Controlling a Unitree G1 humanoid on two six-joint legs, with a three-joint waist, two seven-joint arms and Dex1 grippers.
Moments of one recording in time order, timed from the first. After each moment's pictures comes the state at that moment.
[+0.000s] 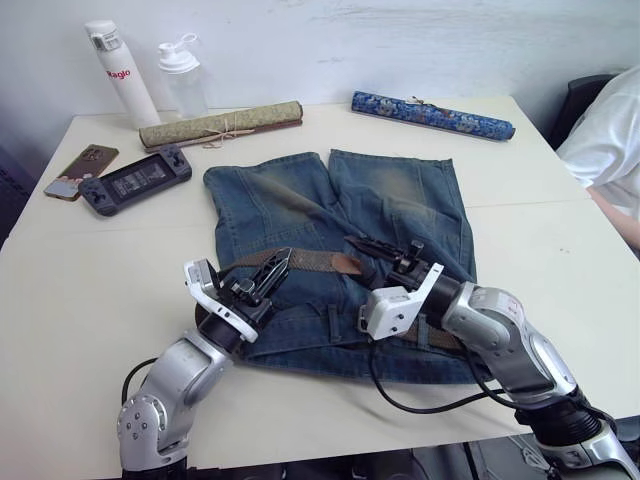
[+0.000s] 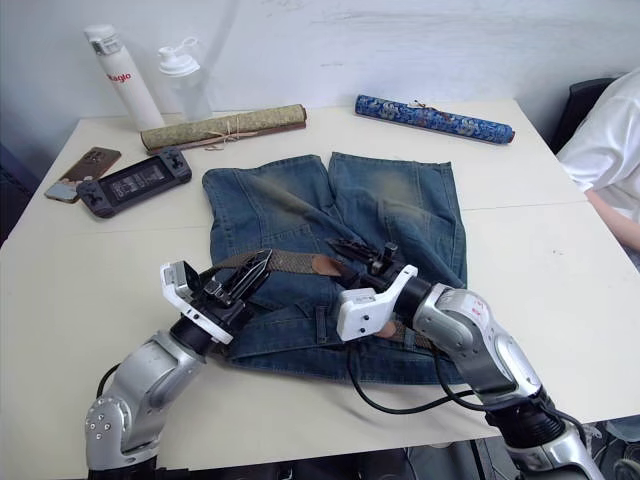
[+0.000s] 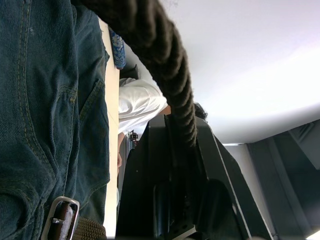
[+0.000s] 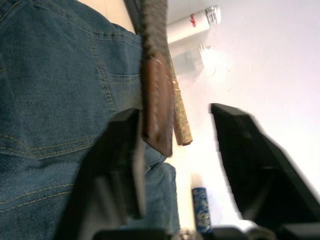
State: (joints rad) left arm 0.00 0.14 0.18 -0.49 -1.96 0.67 0.41; right arm -0.29 -0.56 0.22 -0.36 -0.43 -0.27 0.52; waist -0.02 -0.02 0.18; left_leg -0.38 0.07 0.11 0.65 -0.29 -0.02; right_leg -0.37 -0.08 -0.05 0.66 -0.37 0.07
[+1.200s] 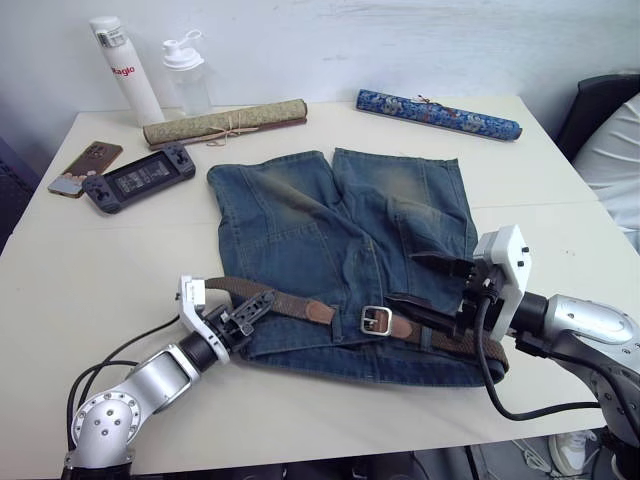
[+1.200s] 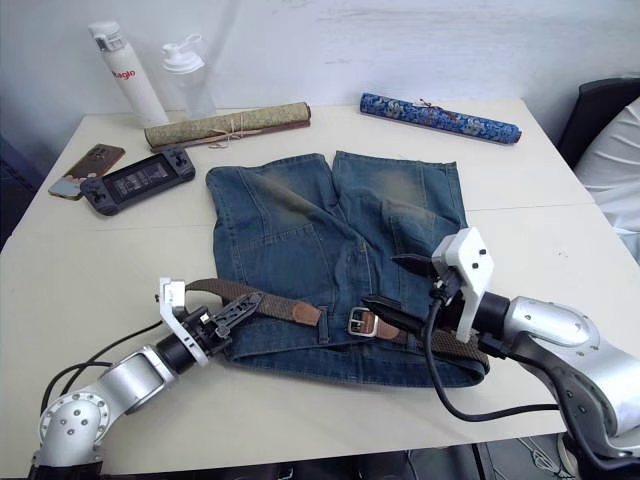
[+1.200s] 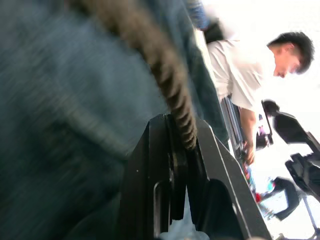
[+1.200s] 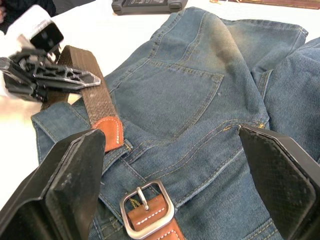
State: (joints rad) left arm 0.04 0.49 0.18 -0.43 -1.52 0.80 0.04; right arm -0.14 -0.72 -0.24 -0.70 0.81 0.85 0.64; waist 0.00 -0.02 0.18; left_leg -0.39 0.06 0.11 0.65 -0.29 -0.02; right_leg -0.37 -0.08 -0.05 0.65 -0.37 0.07
